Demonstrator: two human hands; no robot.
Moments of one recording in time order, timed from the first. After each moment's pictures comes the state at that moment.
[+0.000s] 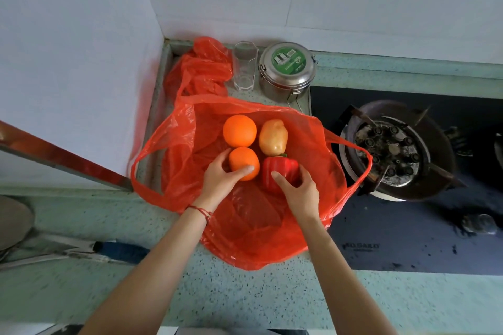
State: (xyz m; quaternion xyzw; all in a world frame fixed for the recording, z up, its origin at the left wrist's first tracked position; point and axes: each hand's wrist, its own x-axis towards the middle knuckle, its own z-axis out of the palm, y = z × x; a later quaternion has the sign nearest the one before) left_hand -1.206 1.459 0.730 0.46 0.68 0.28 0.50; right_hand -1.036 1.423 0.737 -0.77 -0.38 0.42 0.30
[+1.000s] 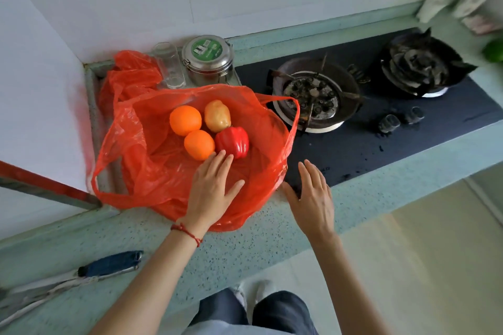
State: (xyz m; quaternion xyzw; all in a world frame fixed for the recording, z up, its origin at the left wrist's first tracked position) left_hand -1.193 1.372 0.745 0.86 0.45 0.13 0.19; right_hand -1.009 1.267 0.745 -0.84 -0.50 0.07 0.20
